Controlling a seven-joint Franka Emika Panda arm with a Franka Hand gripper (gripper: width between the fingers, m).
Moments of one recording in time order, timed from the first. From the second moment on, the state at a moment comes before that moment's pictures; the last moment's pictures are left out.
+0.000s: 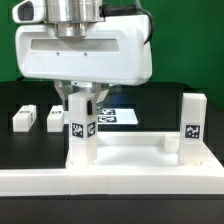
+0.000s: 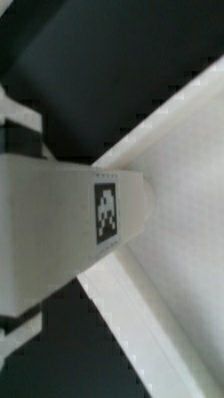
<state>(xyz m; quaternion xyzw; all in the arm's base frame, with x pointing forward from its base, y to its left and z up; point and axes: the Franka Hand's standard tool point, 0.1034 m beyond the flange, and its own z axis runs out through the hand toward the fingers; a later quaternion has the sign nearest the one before) 0.633 -0.053 0.106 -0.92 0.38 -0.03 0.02</state>
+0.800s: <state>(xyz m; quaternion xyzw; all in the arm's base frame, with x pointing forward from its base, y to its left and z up) 0.633 -0.053 0.105 -0.68 0.73 0.03 0.06</state>
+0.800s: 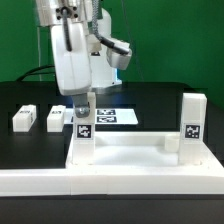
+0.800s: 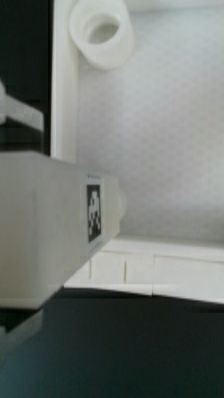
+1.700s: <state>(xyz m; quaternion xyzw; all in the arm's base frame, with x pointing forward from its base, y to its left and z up) 0.634 -0.049 0.107 -0.86 0.51 0.01 0.05</state>
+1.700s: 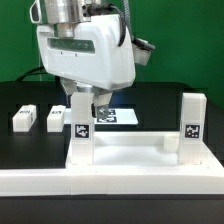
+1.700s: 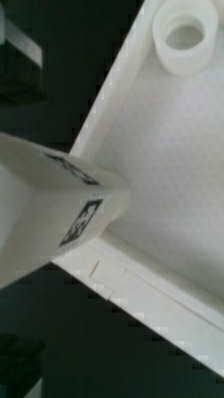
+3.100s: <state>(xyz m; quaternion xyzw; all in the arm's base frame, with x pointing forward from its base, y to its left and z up) 0.631 -0.050 0.105 -0.94 0.33 0.00 0.03</state>
